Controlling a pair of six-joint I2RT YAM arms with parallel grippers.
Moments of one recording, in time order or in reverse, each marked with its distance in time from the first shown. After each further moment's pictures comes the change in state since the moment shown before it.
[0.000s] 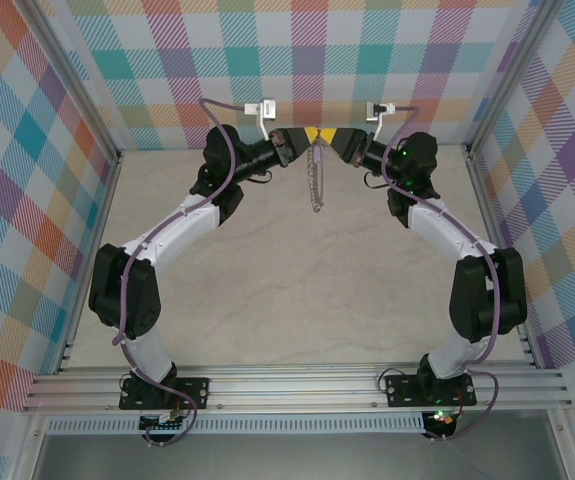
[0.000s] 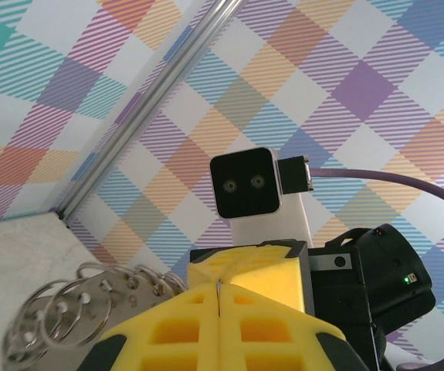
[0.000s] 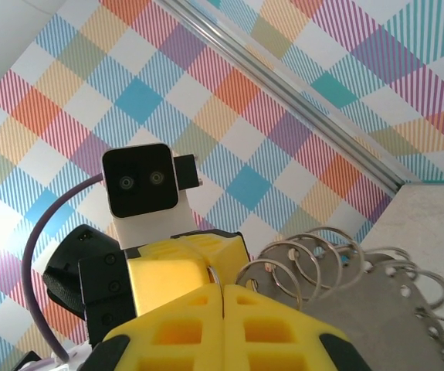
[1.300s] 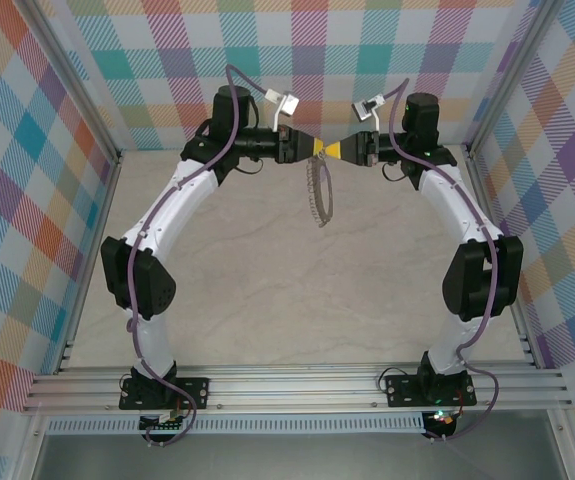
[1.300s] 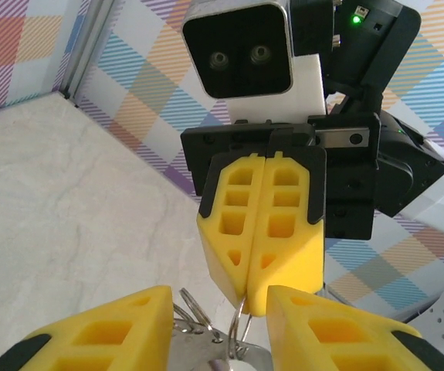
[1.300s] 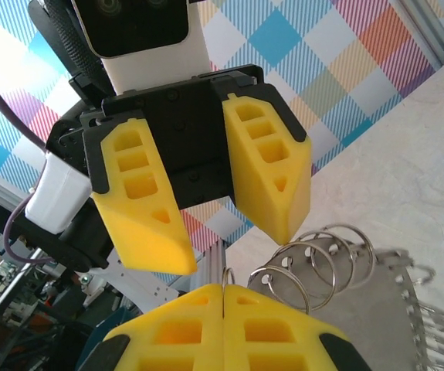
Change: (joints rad) left arm 0.054 0.166 0.526 -0.918 0.291 0.494; right arm -0.099 0.144 0.402 -0.881 -0.537 -0.669
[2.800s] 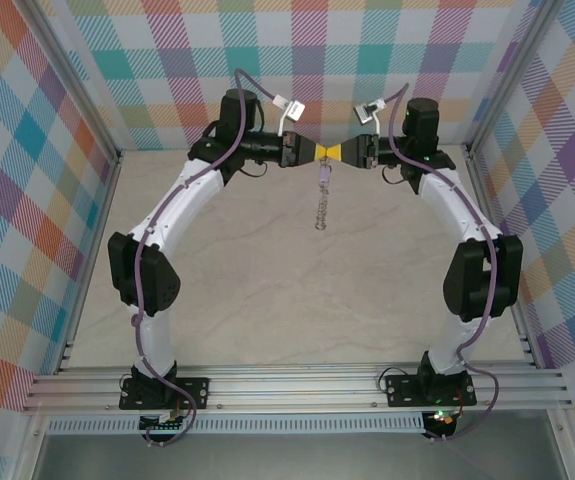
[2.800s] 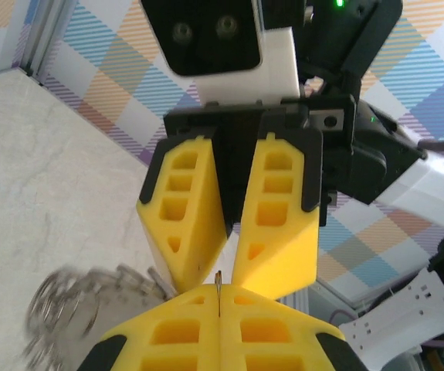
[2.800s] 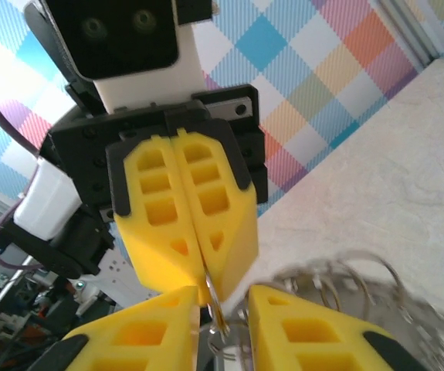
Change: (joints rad) left arm -0.019 0.039 -0.002 0.031 0.073 -0.012; right arm -0.014 -0.018 -0.090 0.113 0.035 0.060
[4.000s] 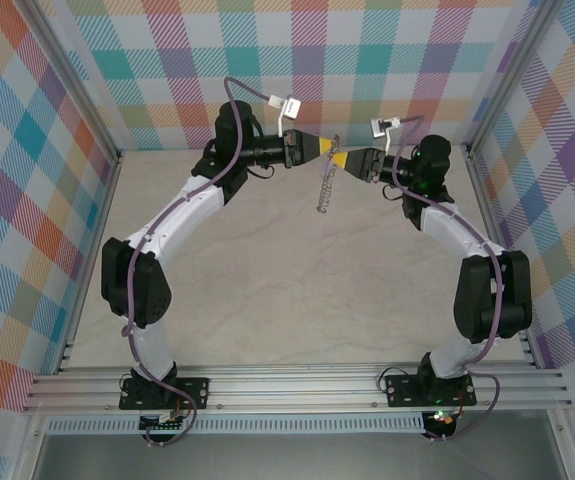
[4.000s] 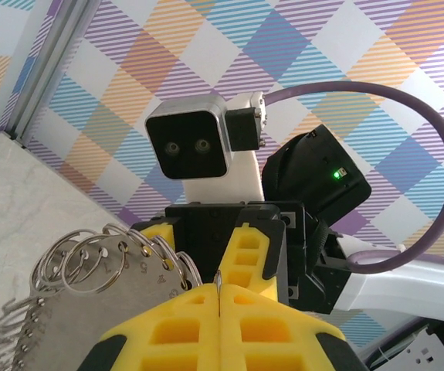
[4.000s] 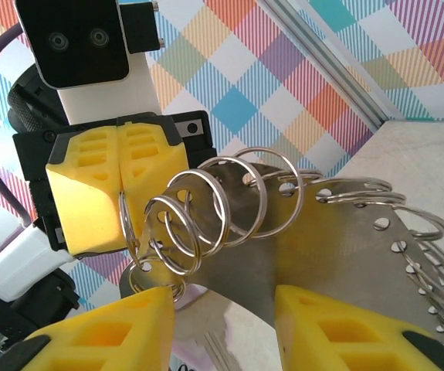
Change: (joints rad) left arm -0.034 -0.108 -0.251 0.470 -0.072 -0.272; right arm 0.006 -0.146 -0.391 0.676 0.212 0.409
